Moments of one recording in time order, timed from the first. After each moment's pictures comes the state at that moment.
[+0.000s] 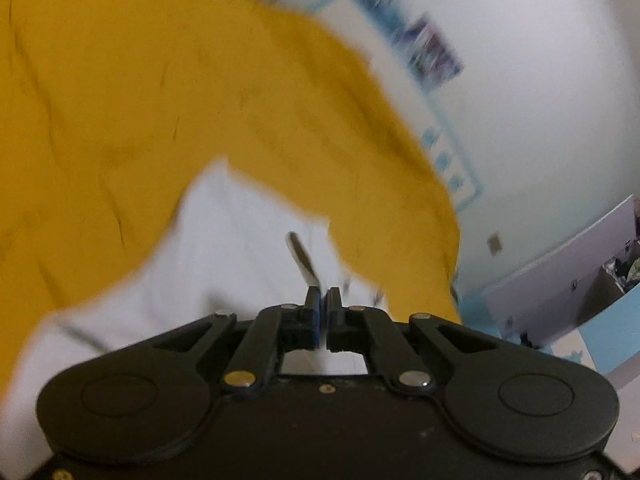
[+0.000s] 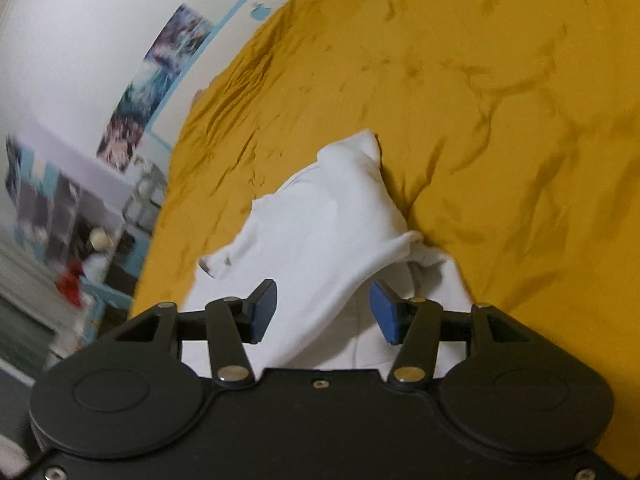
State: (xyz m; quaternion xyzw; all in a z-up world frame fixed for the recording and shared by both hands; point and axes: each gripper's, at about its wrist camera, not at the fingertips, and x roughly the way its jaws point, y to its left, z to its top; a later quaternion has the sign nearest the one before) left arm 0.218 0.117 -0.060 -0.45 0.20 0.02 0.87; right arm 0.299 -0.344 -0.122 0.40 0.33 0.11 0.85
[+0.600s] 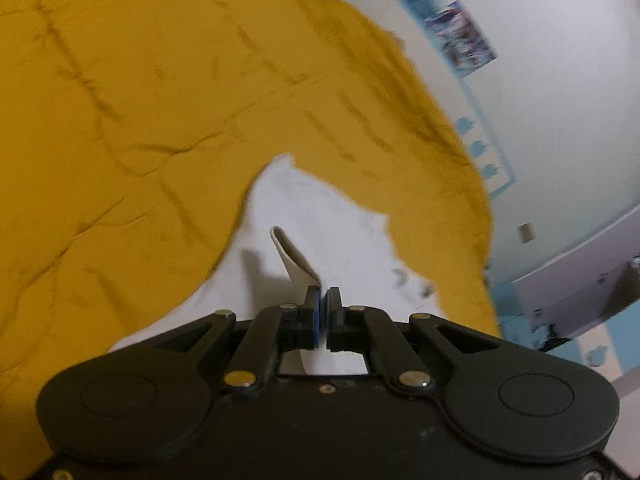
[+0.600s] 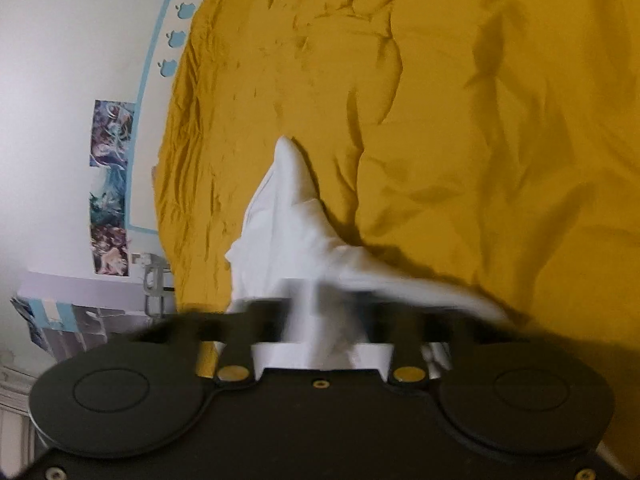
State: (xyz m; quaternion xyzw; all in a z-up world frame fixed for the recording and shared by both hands) left arm 0.224 0.141 -0.091 -0.45 0.26 0.02 0.86; right arm 0.320 -0.353 -0.163 0.57 0.32 0.04 0.76
